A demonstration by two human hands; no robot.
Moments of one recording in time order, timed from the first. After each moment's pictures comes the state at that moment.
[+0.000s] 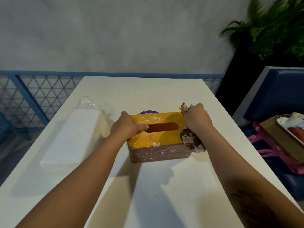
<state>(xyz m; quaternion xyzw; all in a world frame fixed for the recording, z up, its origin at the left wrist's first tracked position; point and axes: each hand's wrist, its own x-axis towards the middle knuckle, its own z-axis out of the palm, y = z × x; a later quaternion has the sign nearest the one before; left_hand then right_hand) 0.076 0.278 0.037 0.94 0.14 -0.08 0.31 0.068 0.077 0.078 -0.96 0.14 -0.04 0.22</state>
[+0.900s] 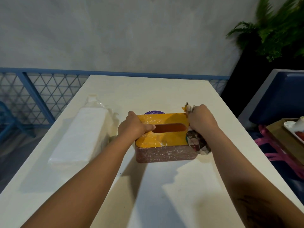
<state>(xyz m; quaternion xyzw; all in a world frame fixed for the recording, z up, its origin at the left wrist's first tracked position) 0.074 0.278 0.034 0.93 0.14 -0.07 0.32 0.072 0.085 0.077 -0.96 0.12 -0.04 0.23</state>
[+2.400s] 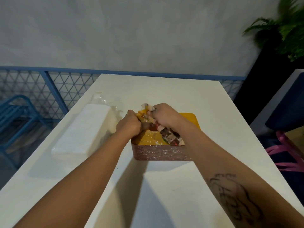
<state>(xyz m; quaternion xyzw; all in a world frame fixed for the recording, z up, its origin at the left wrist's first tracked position) 0.069 0.273 0.035 0.93 0.17 -0.06 0.31 0.081 0.147 0.081 -0.92 -0.13 0.12 0.34</state>
